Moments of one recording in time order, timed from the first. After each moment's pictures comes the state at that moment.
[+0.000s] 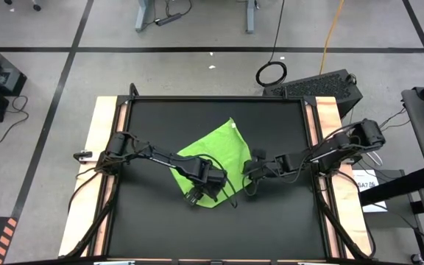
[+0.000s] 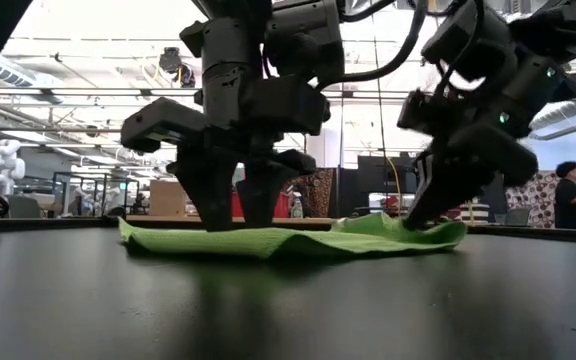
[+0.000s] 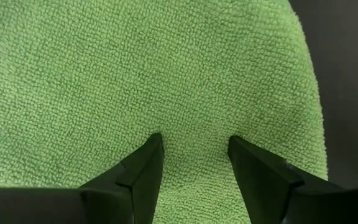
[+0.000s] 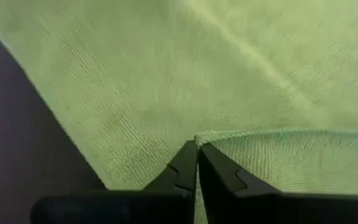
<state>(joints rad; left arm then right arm) -0.16 2.10 1.46 -0.82 0.15 0.45 0.19 1.49 0.58 0.03 0.24 0.25</state>
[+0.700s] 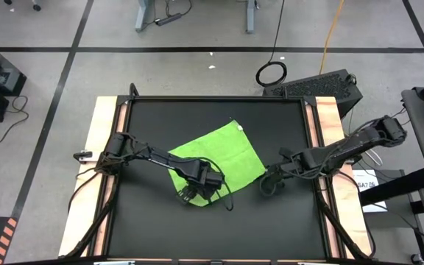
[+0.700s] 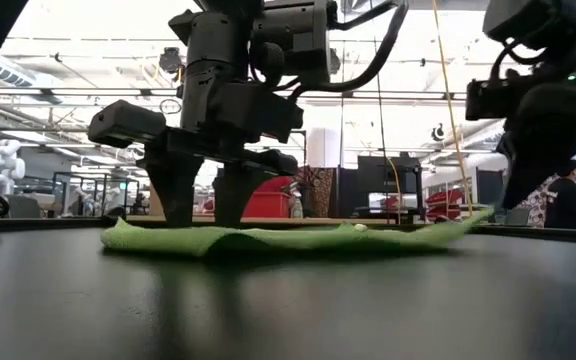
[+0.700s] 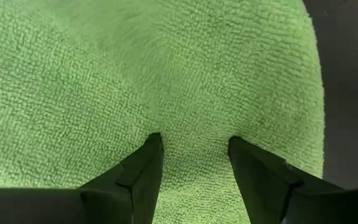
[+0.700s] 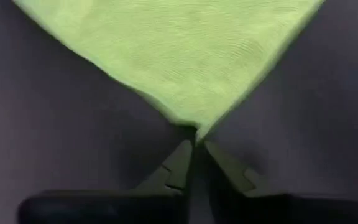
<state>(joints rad) -0.18 2.10 1.46 -0.95 0.10 0.54 0.29 1.16 0.58 -0.61 0.23 0.70</state>
